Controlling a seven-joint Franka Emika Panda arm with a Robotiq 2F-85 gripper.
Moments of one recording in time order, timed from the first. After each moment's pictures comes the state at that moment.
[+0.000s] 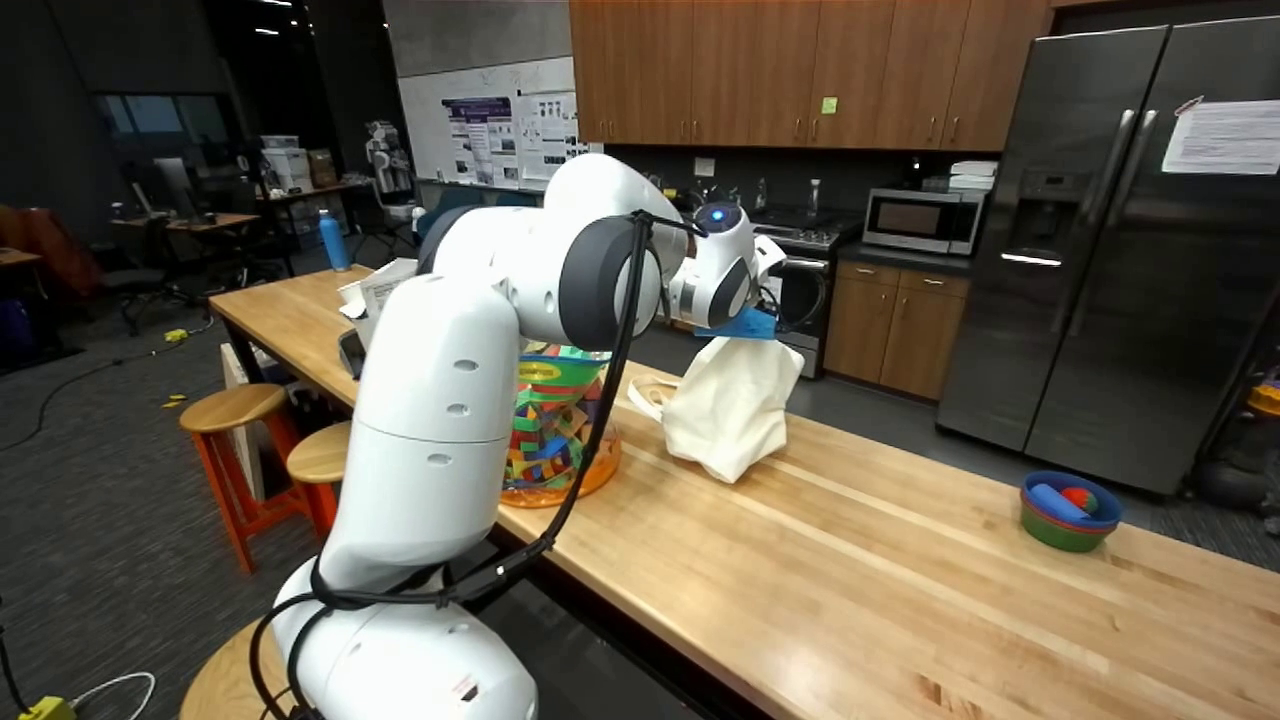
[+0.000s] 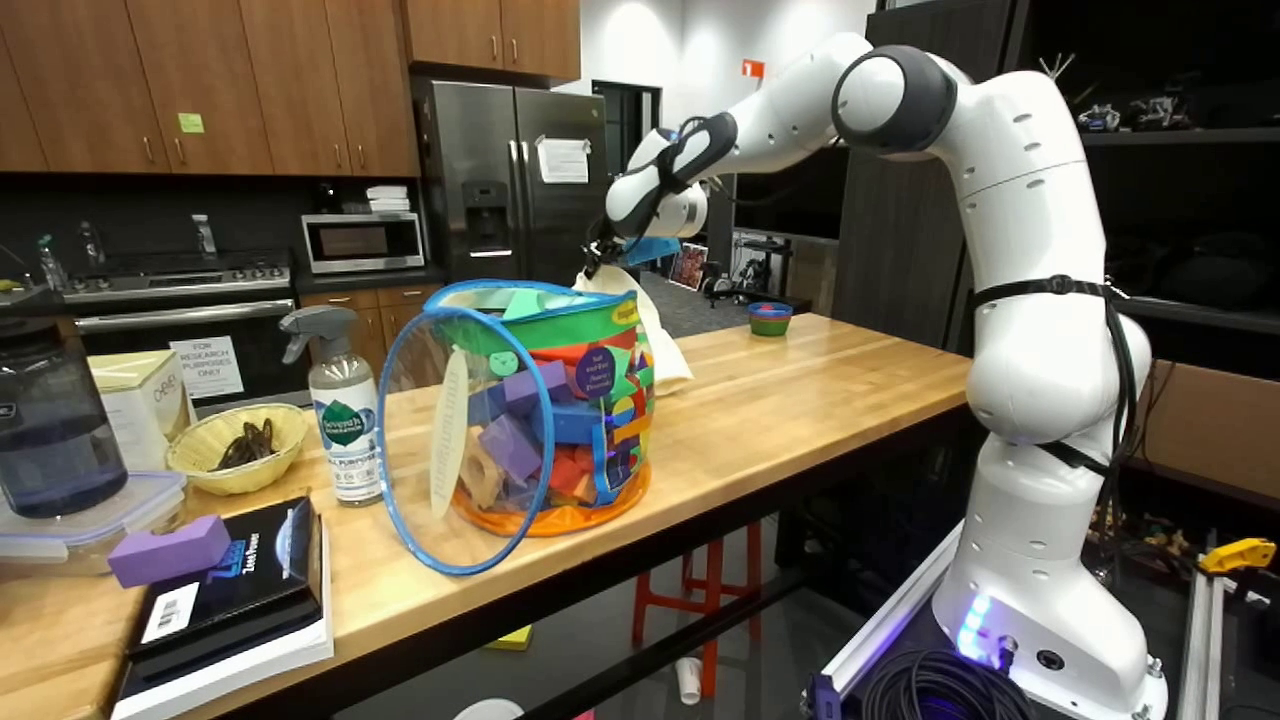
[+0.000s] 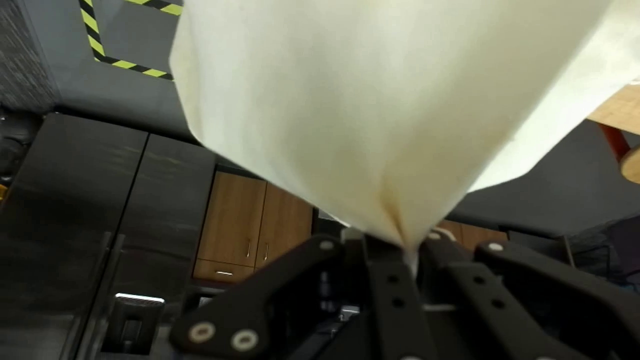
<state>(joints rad) -0.11 0.39 0.11 -1.70 0.06 2.84 -0.23</state>
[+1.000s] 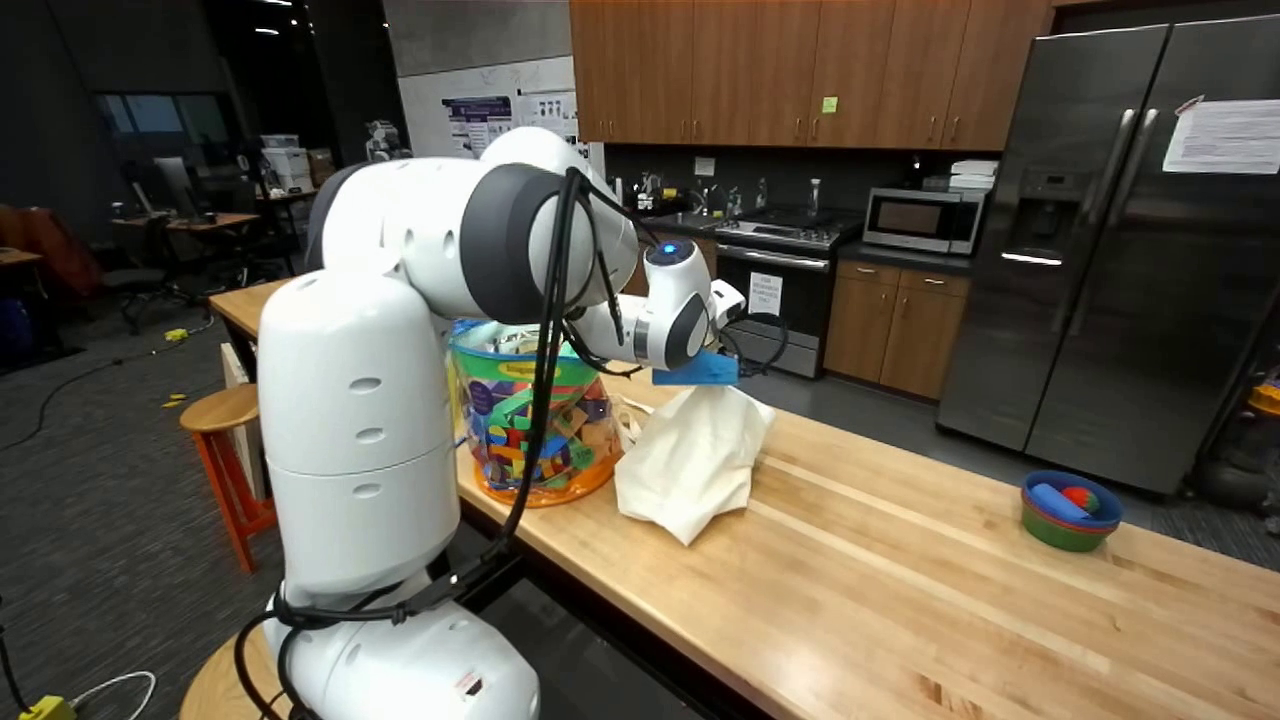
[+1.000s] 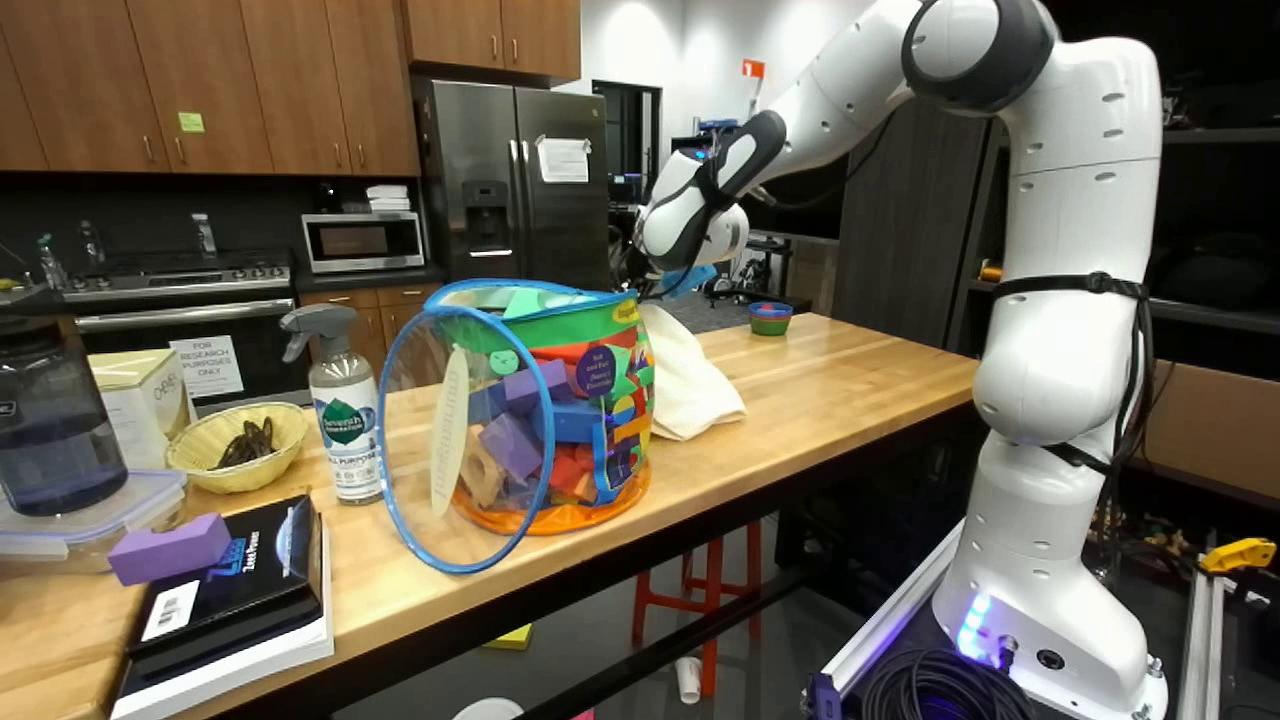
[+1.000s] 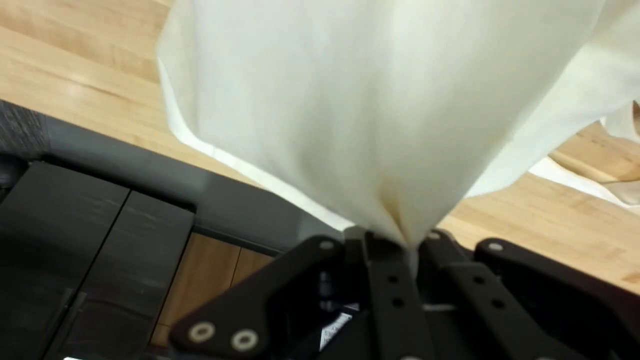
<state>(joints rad) -0.05 0.14 0.08 -2.16 -0.01 2.89 -0.22</state>
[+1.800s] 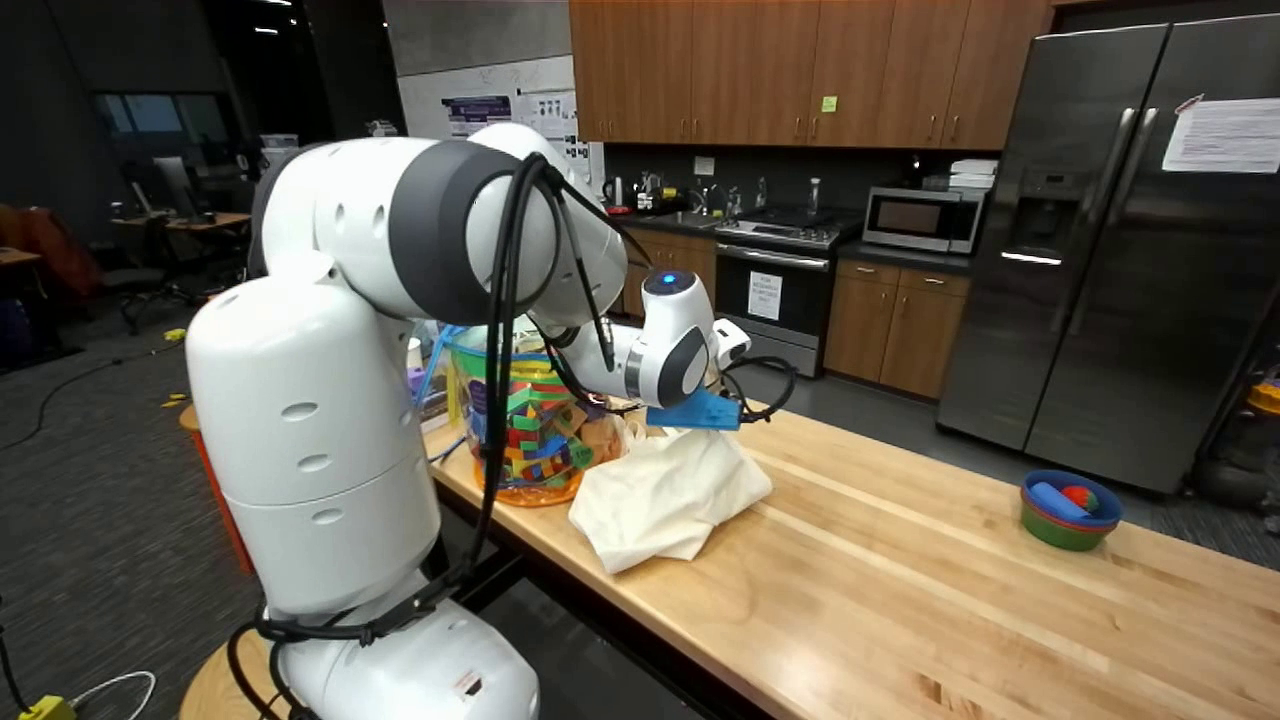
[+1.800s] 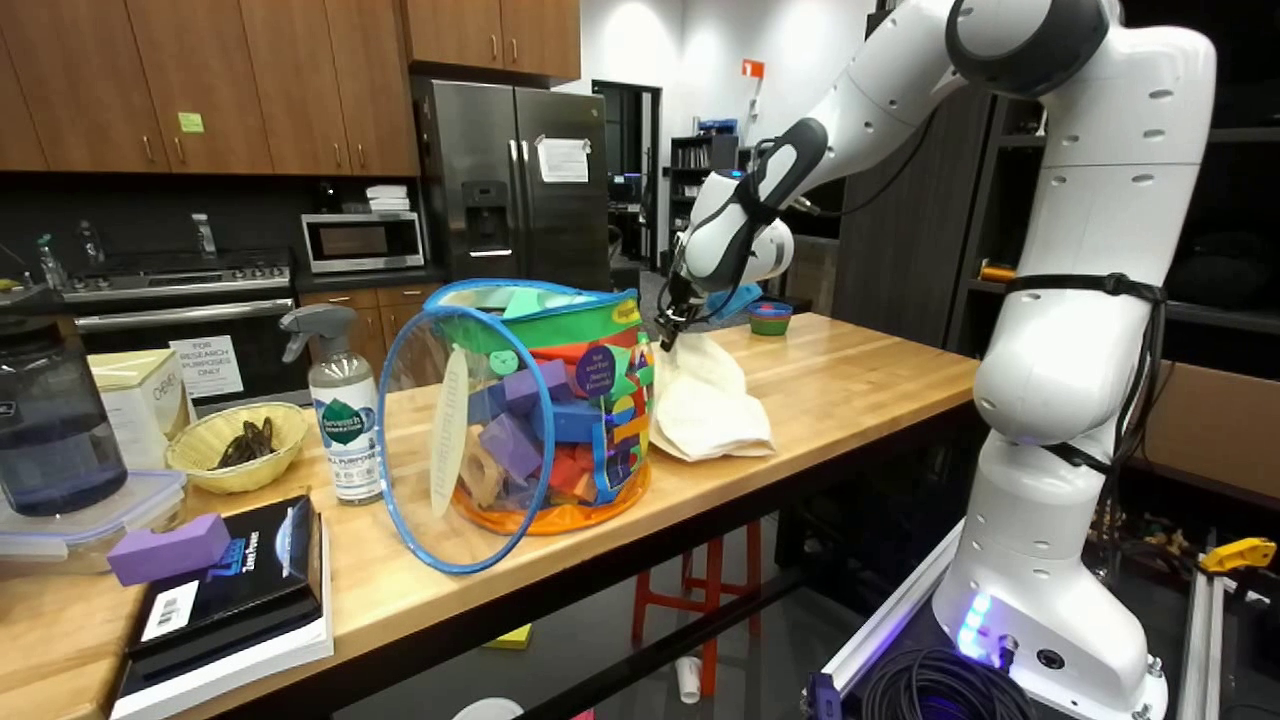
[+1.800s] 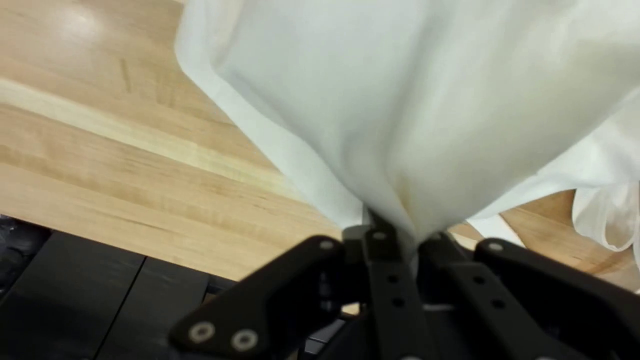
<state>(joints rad) -0.05 0.01 0.01 -2.40 -0.03 2.88 -0.22</state>
